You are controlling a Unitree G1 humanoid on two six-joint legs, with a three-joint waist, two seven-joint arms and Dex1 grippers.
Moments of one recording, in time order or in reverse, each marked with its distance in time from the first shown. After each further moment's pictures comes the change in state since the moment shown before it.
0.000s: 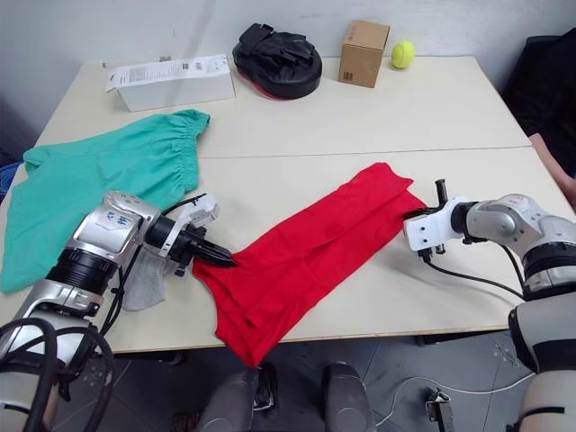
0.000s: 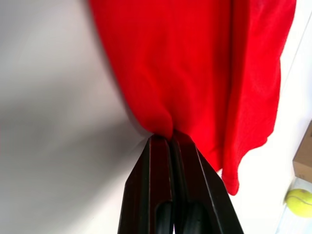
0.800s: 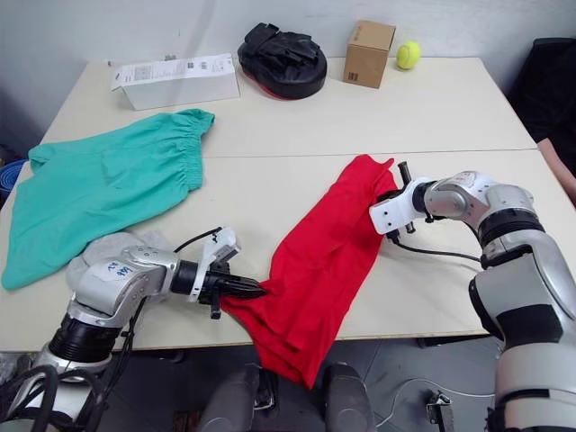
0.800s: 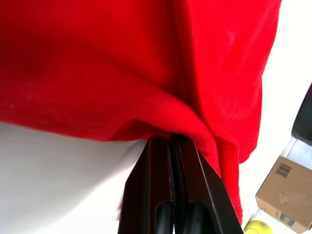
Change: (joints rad) left arm 0.362 -0.110 0.157 -0.634 -0.243 0.438 0.478; right arm -0.193 0.146 0.157 0.101 -0.143 0.071 -0.090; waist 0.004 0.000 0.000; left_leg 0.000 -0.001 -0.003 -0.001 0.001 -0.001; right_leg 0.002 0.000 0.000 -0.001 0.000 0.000
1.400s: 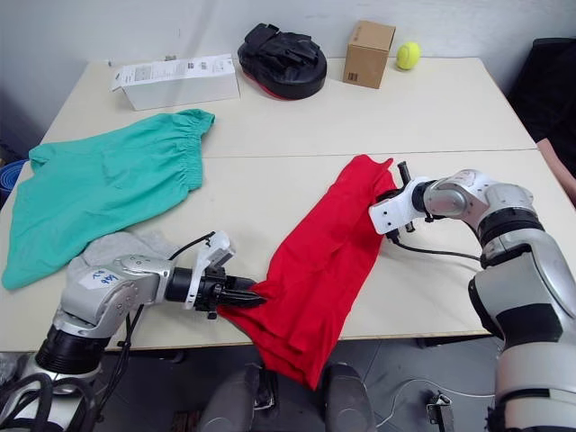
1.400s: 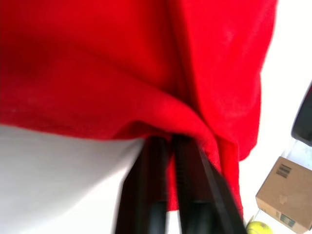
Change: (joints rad) left arm 0.041 0.081 0.020 -0.051 -0.124 -0.017 0.047; right arm 0.006 -0.004 -0.011 0.001 0.047 -0.004 0.012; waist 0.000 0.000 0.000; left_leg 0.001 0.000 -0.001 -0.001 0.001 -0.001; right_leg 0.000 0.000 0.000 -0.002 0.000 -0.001
